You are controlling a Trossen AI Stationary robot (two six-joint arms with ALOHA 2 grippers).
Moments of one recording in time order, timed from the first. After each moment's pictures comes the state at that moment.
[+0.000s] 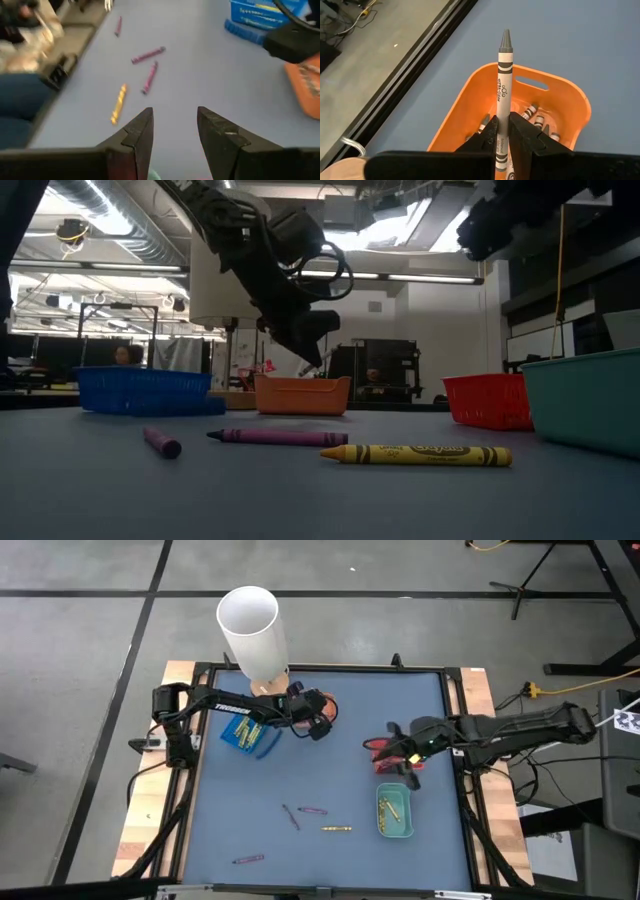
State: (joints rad) left arm 0.24 1.82 1.10 -0.08 -0.46 -0.07; right arm 0.10 1.01 0.76 -0.34 -0.20 0.04
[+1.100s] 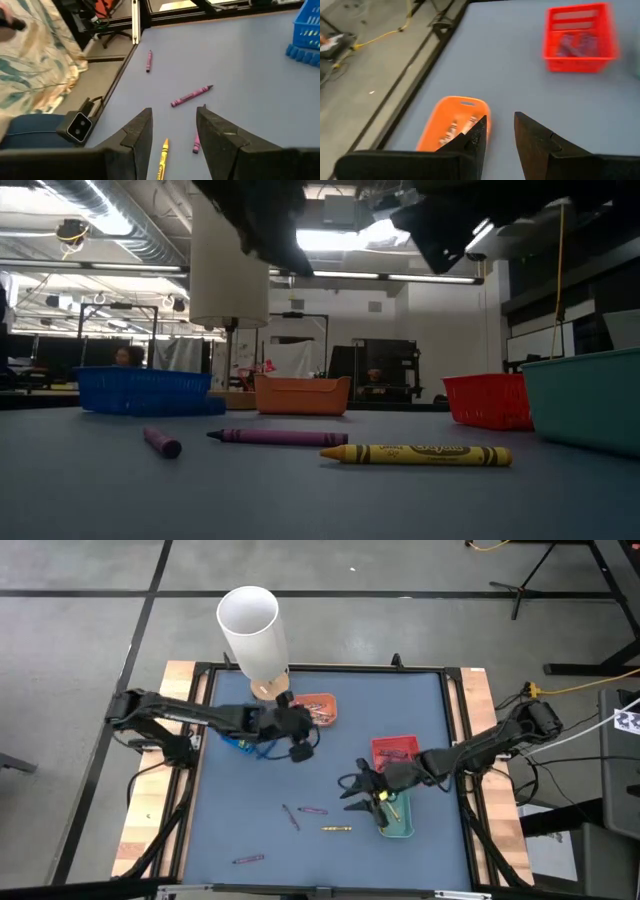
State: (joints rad) left arm 0.00 1.48 1.10 -0.30 -0.48 -0.05; right arm 0.37 1.44 0.76 0.29 -0.03 0.26
